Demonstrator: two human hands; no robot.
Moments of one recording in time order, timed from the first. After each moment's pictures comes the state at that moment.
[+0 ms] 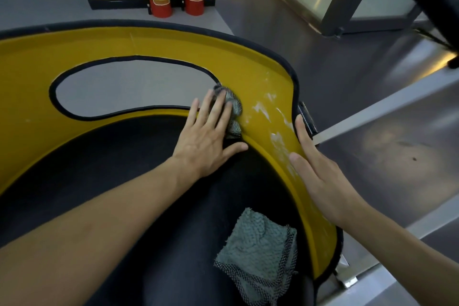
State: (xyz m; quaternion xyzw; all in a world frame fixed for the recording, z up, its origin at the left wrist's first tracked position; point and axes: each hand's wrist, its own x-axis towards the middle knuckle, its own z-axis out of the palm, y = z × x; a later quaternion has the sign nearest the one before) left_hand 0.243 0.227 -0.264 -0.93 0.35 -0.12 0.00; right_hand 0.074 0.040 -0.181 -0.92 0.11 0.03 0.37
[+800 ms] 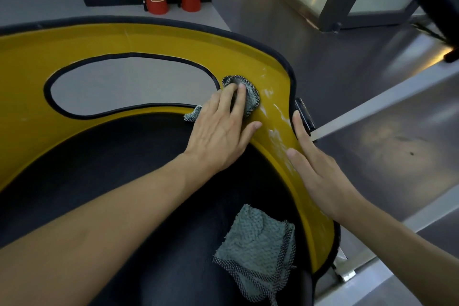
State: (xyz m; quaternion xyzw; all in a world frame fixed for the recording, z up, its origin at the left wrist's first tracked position) left_hand 0.223 0.201 -0.227 -0.91 0.35 -0.18 -0.15; right_hand 0.074 0.040 -0.180 -0.92 0.12 0.02 0.38
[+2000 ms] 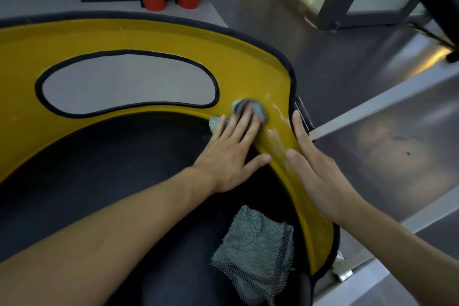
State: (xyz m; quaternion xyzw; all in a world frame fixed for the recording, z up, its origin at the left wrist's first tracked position) left_hand 0.209 0.193 -0.261 -0.89 0.45 0.01 -0.13; right_hand 0.076 0.036 -0.187 -0.91 0.10 0.00 0.40
